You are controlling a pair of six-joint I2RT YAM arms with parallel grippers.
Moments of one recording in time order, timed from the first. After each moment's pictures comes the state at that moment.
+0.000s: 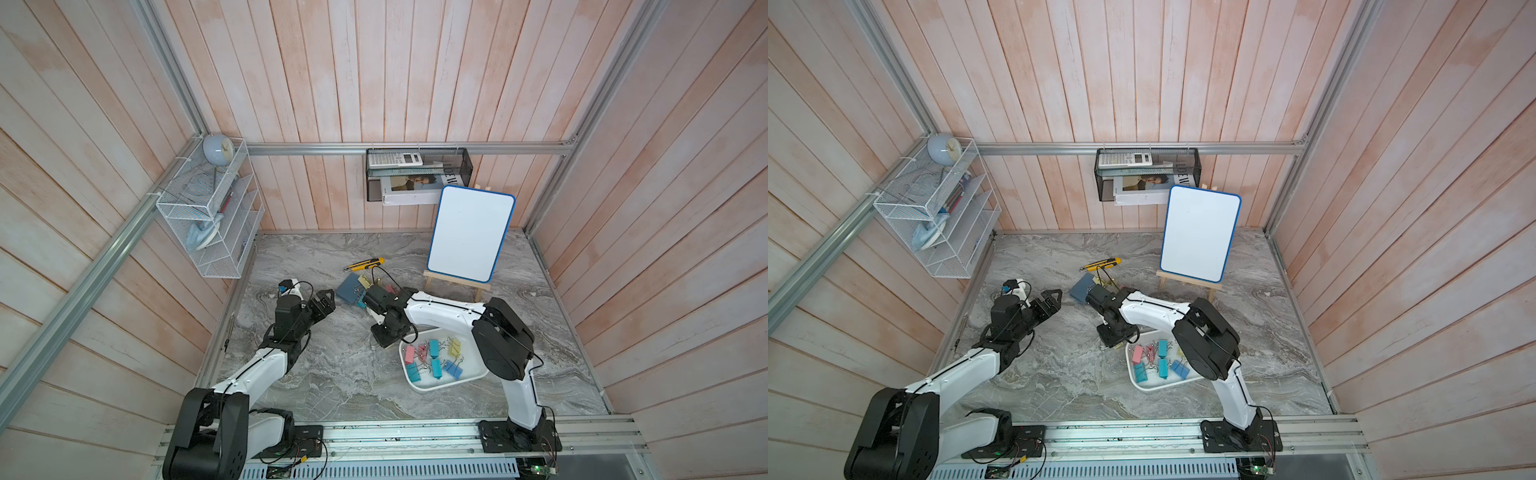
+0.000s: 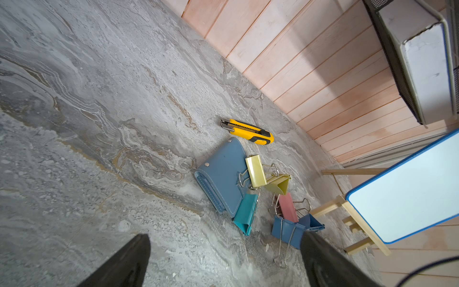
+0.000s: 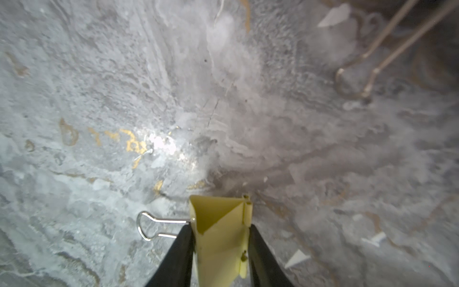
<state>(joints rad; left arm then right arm) -0.13 1.21 0.43 0.34 0.15 -0.69 0.95 2.02 1.50 -0.82 -0.05 0.37</state>
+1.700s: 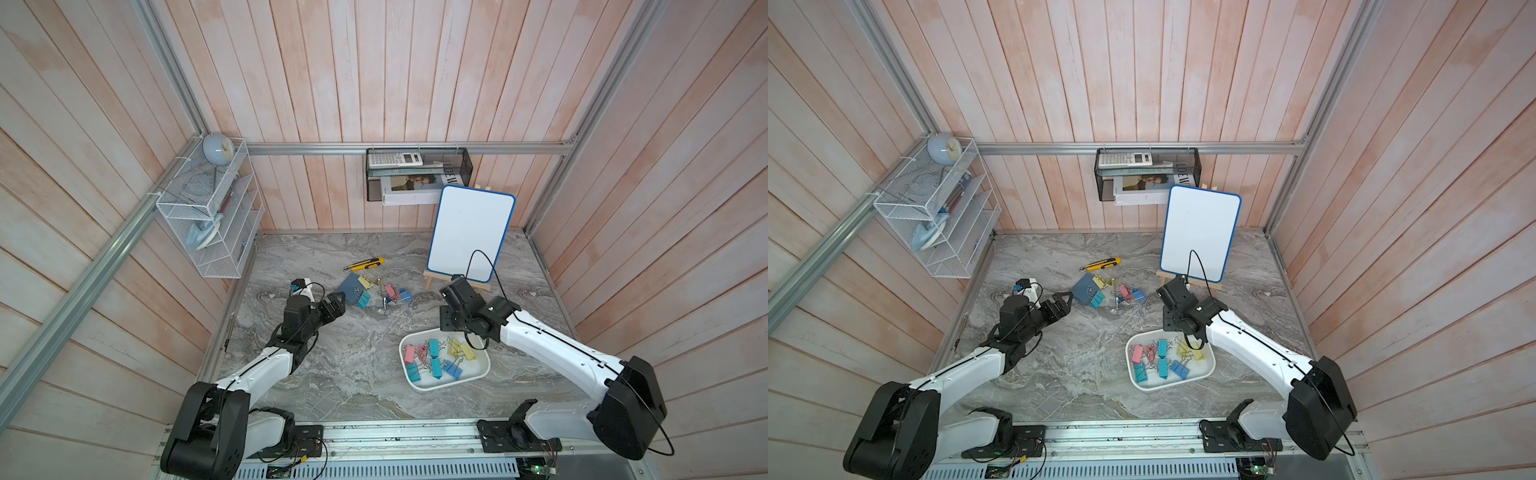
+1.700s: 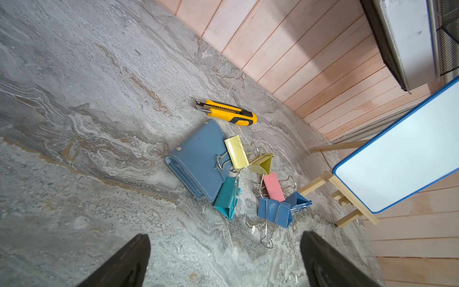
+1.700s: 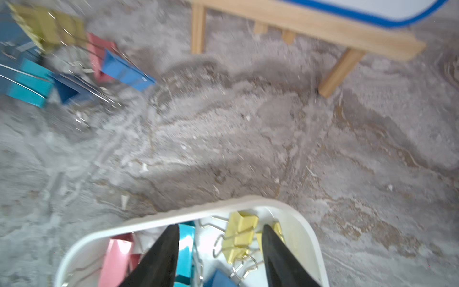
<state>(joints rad) -0.22 1.23 0.43 0.36 0.16 -0.67 0.70 1.35 1.04 -0.73 0.27 0.58</state>
